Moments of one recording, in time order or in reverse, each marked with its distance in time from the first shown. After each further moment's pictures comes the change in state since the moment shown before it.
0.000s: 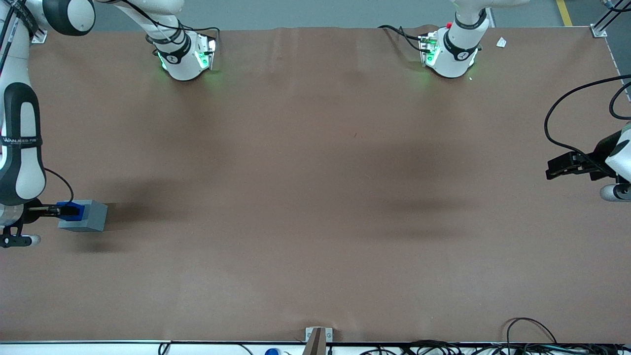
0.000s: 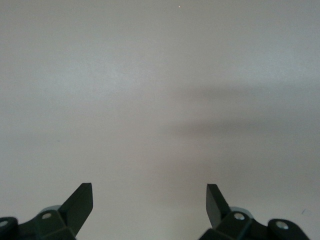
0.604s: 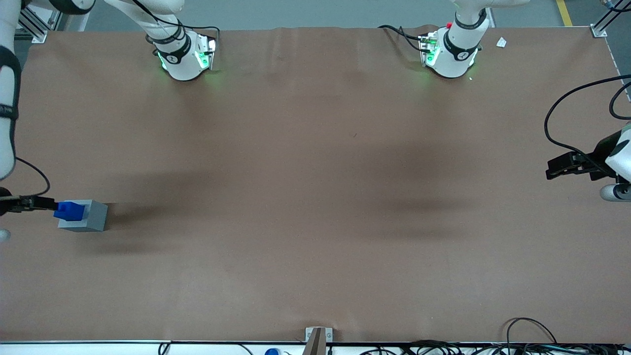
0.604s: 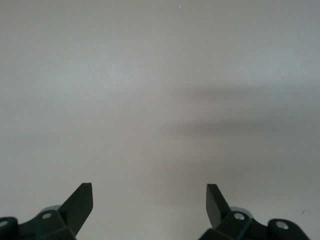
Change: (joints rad) arm 0.065 -0.172 0.013 0.103 -0.023 -0.213 0.005
